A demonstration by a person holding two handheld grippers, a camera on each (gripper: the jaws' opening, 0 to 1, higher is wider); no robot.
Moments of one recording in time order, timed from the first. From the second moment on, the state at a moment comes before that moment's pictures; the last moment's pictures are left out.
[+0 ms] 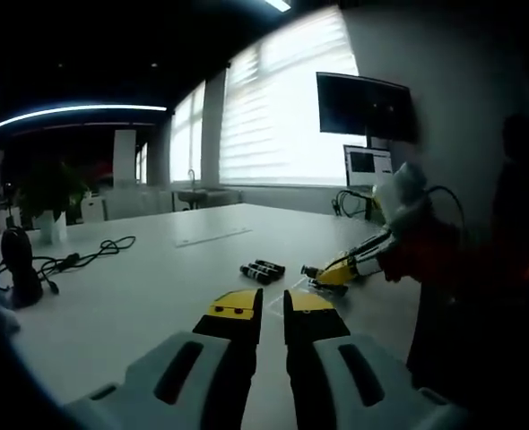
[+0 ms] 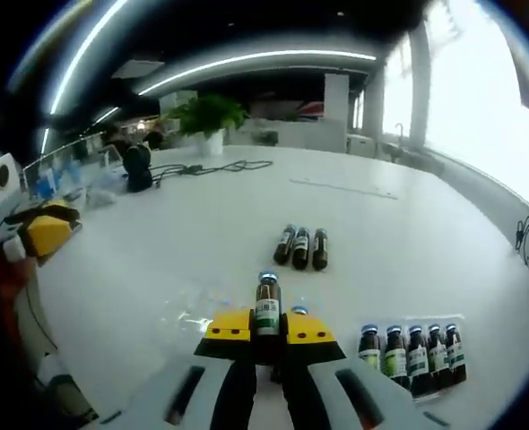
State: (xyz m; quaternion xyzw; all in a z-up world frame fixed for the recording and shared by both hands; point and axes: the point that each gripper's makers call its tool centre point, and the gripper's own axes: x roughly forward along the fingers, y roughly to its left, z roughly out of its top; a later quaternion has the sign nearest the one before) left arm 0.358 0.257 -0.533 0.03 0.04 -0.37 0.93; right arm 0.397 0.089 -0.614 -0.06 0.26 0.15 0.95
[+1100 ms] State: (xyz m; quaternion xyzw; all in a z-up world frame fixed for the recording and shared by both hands) left arm 0.355 0.257 -0.524 0.03 0.03 -0.37 0.93; right arm 0.397 0.094 -0.624 -0.11 0.28 0.12 0.95
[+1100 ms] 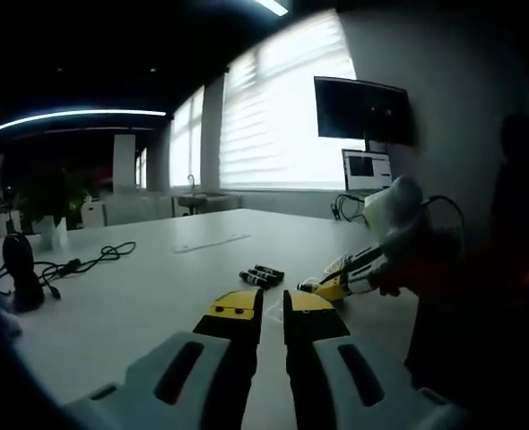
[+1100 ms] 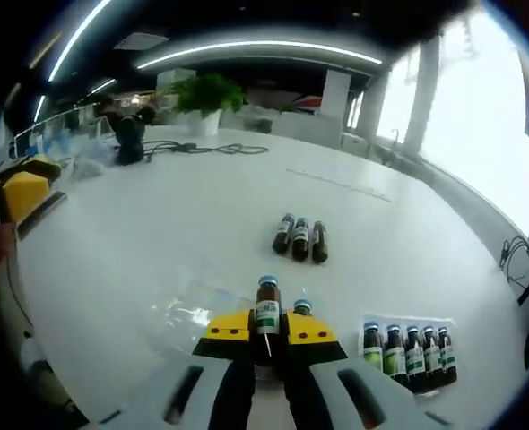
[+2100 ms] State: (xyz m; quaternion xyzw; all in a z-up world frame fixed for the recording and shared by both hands) left arm 0.355 0.259 -0.520 0.03 0.02 -0.37 0.93; right arm 0.398 0.087 -0.607 -0.07 0.23 0.15 0.96
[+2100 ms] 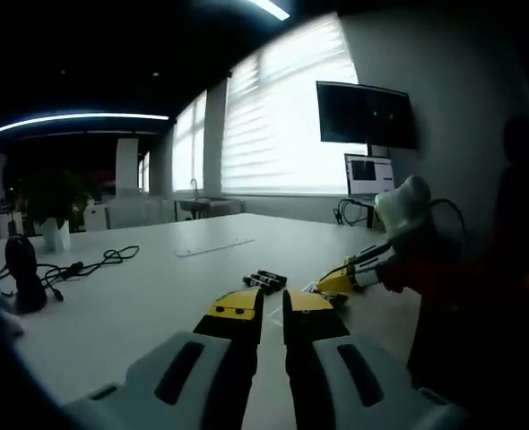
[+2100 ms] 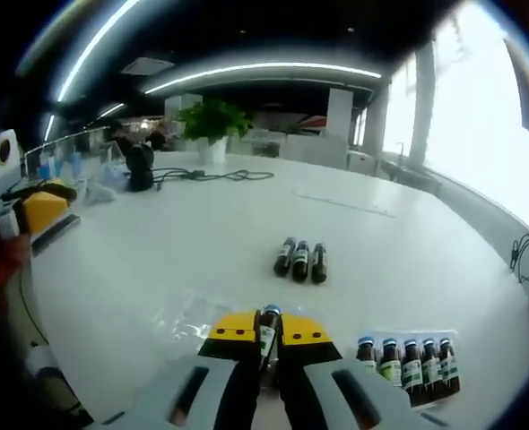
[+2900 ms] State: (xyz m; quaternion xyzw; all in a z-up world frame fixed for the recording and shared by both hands) left arm 0.357 0.267 -0.520 0.03 0.02 -0.36 0.93; right arm 0.395 0.091 -0.622 -0.06 0.26 0.15 0.95
